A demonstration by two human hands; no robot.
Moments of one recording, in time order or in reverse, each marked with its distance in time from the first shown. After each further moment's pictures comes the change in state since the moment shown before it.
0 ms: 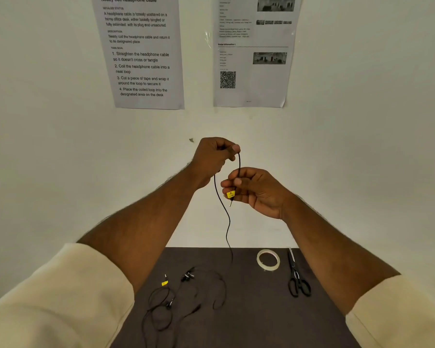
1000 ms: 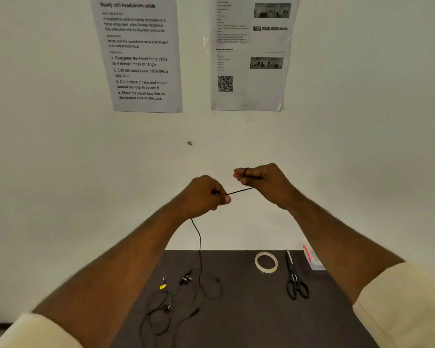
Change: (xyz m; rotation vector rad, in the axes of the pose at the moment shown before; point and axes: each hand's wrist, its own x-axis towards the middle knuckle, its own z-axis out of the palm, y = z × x) left_hand -0.057 -0.023 -0.020 0.566 -0.299 -0.055; right_hand 0.011 -0.006 -0.030 -0.526 0.235 -0.194
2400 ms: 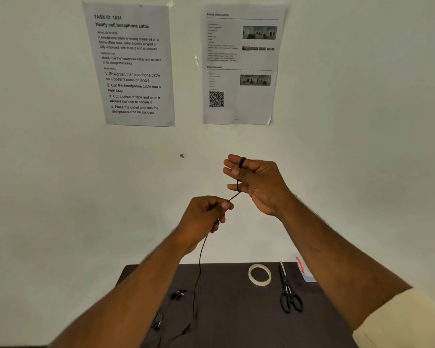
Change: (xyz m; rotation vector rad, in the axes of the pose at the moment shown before) left_hand -0.017 0.013 0.037 -0.611 0.161 -0.006; right_hand -0.016 -0.059 0.013 0.358 0.056 0.017
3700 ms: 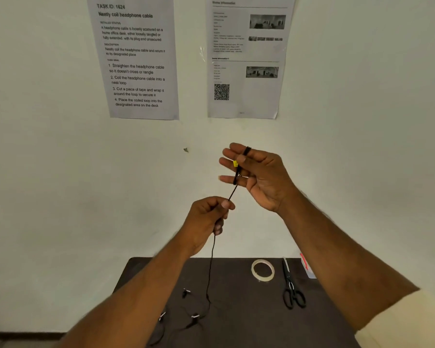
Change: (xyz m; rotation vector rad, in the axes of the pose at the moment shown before) left_hand -0.003 -0.020 0.004 -0.231 -0.021 -0.023; right_hand -0.001 -0.007 0.010 0.218 -0.102 -0.008
